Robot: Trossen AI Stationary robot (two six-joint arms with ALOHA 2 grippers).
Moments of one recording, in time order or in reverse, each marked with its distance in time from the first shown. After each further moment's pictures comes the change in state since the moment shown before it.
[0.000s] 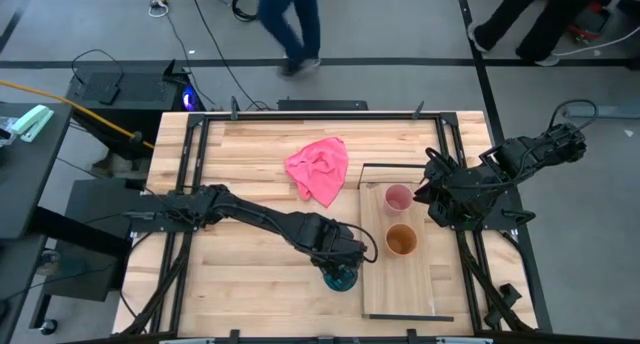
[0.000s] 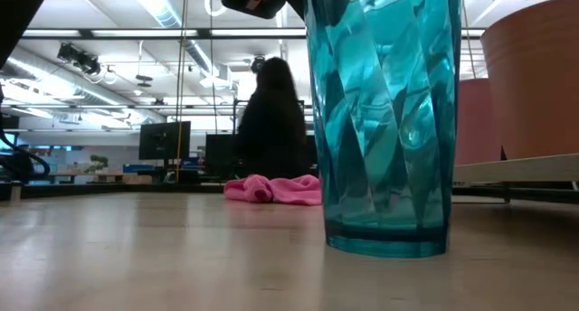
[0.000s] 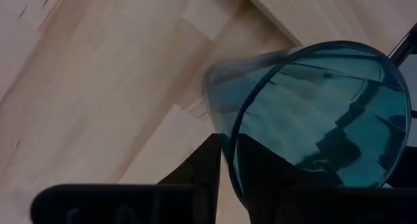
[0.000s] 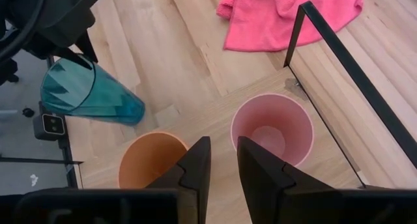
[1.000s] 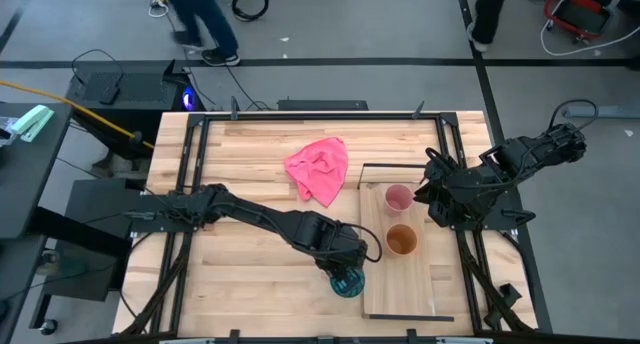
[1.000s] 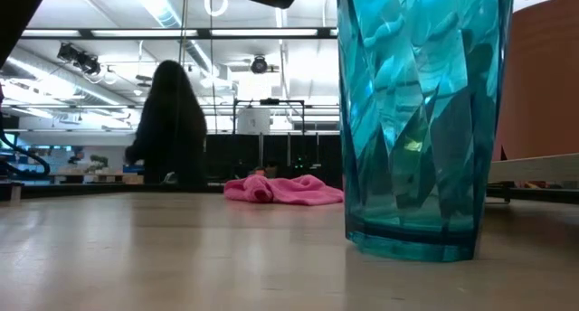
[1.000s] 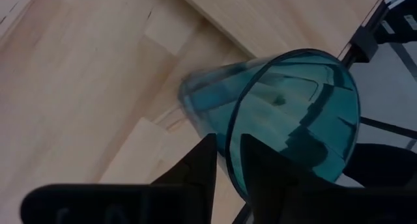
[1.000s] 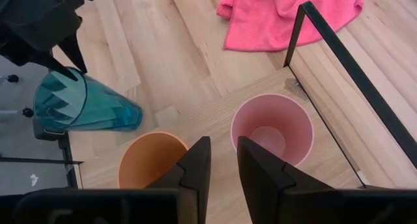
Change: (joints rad) left arm 0.001 -0.012 0.010 0.092 0.025 0.003; right arm 0.000 0.000 0.000 0.000 0.000 0.000
